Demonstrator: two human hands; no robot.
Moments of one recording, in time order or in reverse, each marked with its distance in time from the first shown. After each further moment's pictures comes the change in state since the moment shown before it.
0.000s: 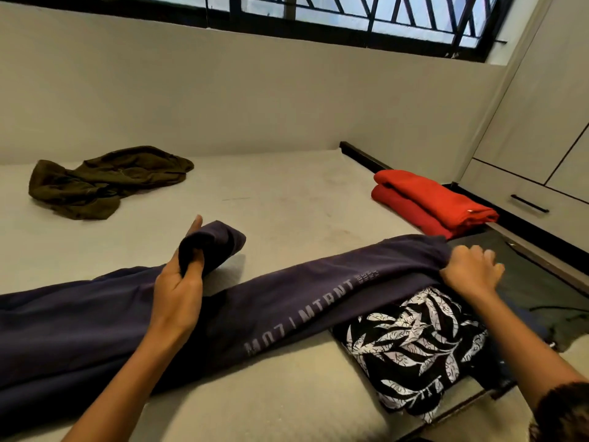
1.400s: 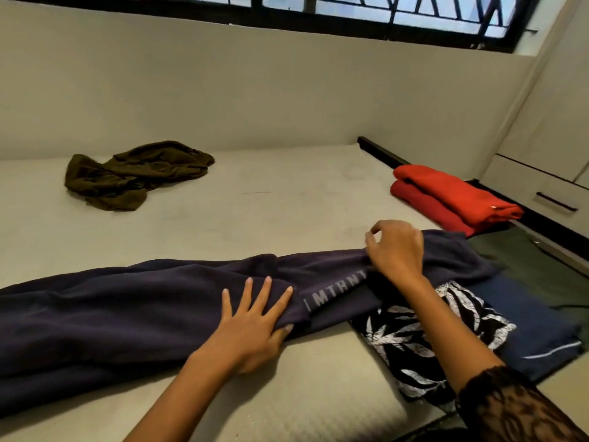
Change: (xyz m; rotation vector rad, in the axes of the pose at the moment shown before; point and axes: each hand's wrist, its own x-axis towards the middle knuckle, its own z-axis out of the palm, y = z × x) left_hand -0.028 -0.045 0.013 1.233 -0.872 0.023; right_hand -0.064 -0.123 0.002 0.348 0.235 -0.500
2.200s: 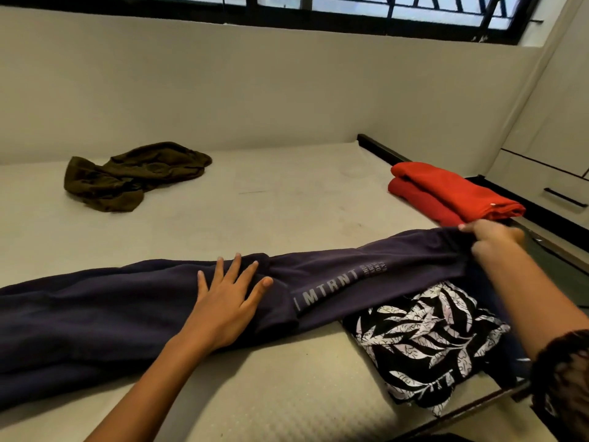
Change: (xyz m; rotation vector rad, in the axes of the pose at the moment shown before) left_hand 0.010 -0.004 -0.019 -0.328 0.296 -0.142; right_hand 0.076 0.177 -0.016 0.981 0.091 1.127
